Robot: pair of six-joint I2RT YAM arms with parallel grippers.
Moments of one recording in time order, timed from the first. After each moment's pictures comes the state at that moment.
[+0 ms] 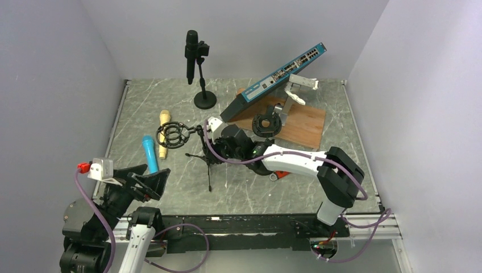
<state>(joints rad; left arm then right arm) -0.10 0.16 1.05 -0.91 0.29 -0.46 0.99 1.69 1.11 0.07 -0.09 0.13</state>
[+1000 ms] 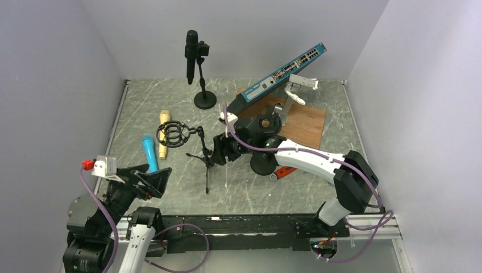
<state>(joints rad) -0.10 0.16 1.02 -0.90 0.29 -0.46 0.92 1.57 1.08 -0.09 -0.25 0.41</state>
